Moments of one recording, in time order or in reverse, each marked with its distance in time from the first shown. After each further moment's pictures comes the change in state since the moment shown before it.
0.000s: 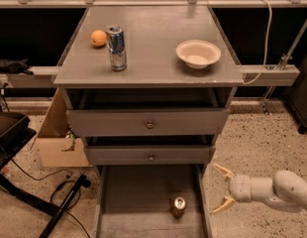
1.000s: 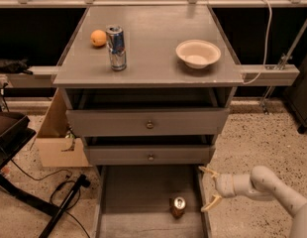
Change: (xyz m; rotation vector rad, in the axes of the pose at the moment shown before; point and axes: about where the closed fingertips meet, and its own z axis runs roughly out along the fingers) arm 0.112 -0.028 0.073 -0.111 0.059 -0.073
